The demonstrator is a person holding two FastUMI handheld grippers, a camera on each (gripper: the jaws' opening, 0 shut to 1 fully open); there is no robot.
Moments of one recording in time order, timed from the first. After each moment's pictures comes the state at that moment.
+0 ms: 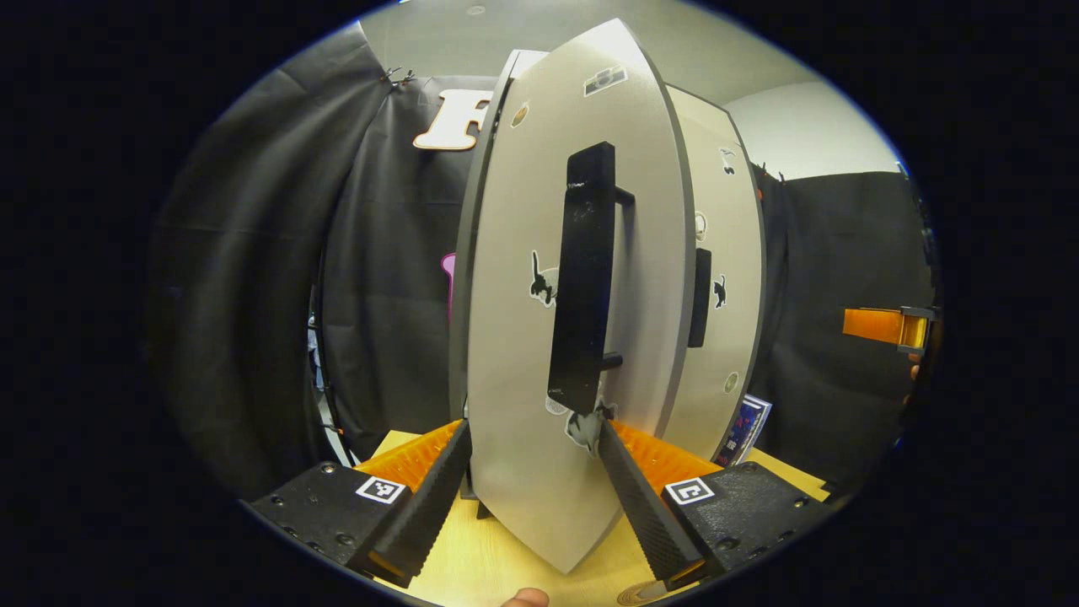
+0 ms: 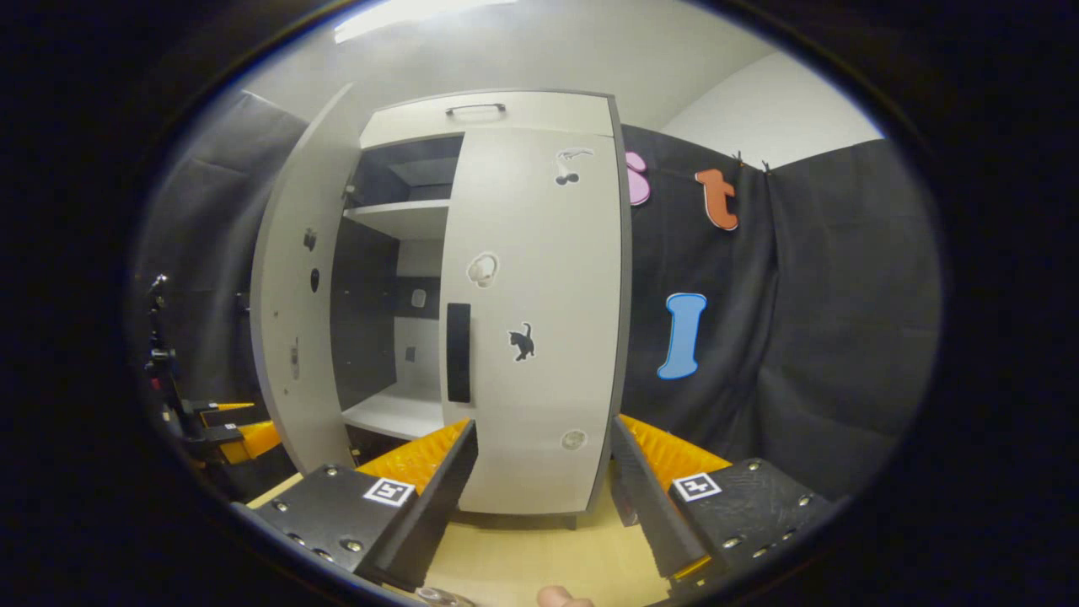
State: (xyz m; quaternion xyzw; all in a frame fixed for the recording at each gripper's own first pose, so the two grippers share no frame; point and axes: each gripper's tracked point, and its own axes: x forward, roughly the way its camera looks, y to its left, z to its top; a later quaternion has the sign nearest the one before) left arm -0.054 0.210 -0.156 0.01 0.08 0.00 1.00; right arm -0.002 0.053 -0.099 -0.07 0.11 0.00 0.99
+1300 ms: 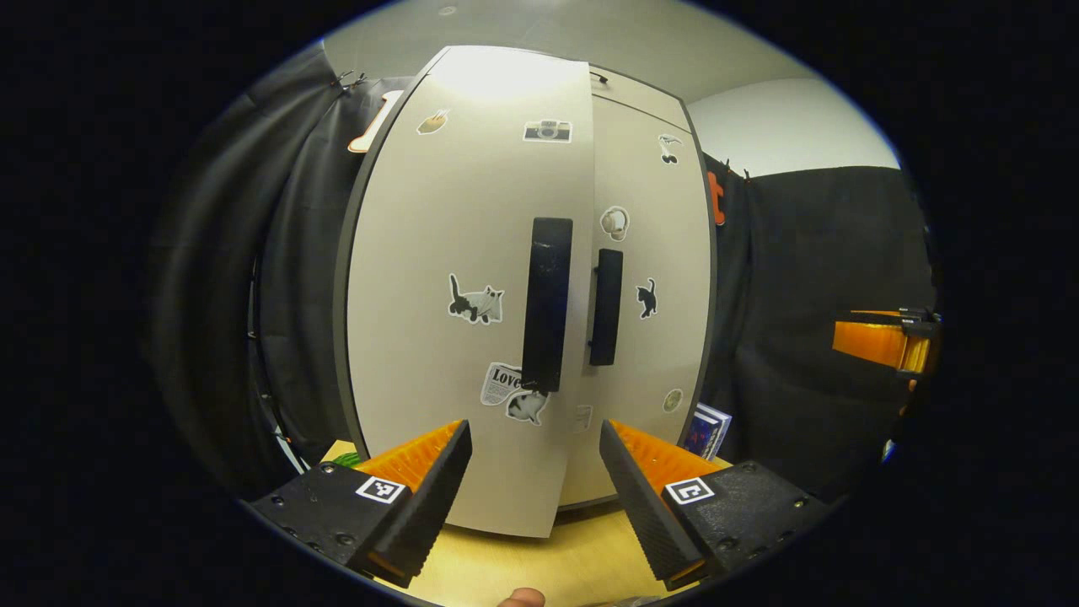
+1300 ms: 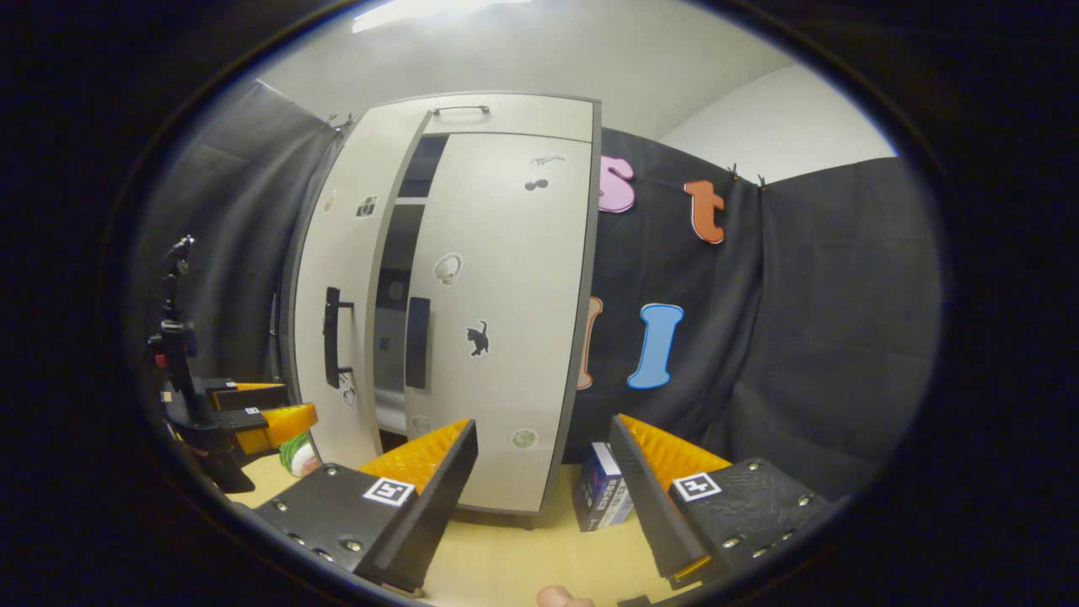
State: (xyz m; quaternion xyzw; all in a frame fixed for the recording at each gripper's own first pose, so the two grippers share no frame) left arm -0.011 0.100 -0.145 0.01 0.07 -0.06 1.00; right arm -0.007 -0.007 -0.081 -0.10 0.10 -0.01 0.99
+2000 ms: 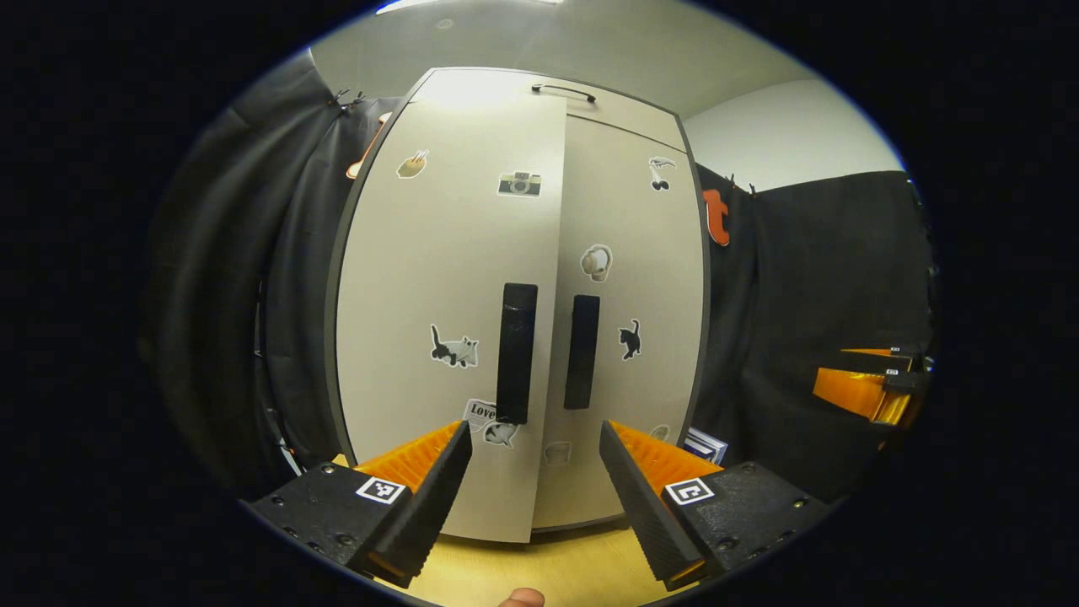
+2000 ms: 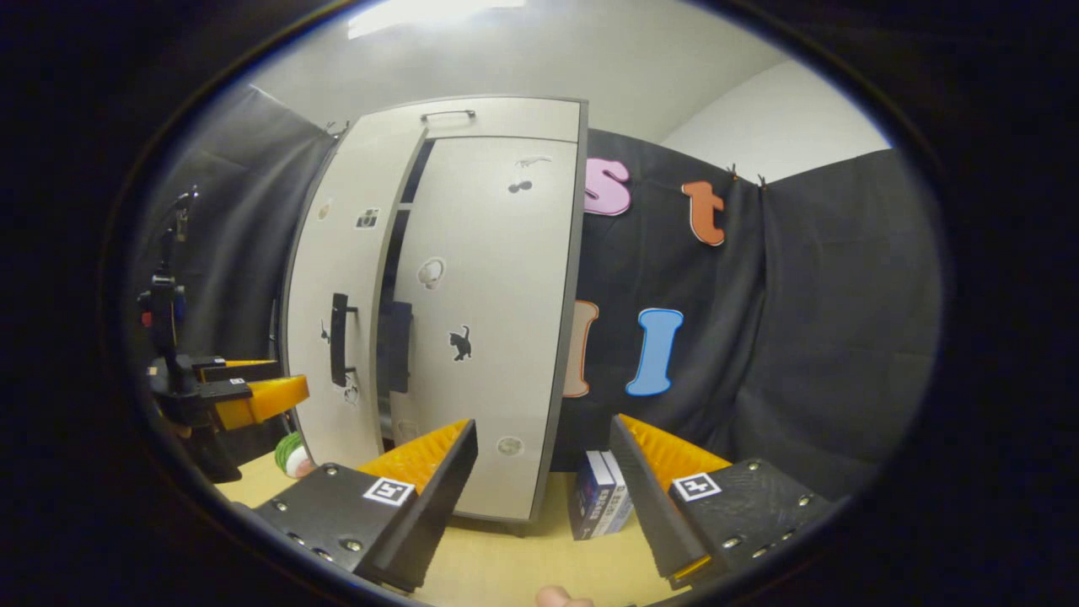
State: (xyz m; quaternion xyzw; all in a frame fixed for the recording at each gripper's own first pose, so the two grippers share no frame) left arm -0.002 0.064 -0.104 0.01 0.03 -0.03 1.00; right arm 0.009 -0.037 -0.082 -0.09 0.08 0.00 0.99
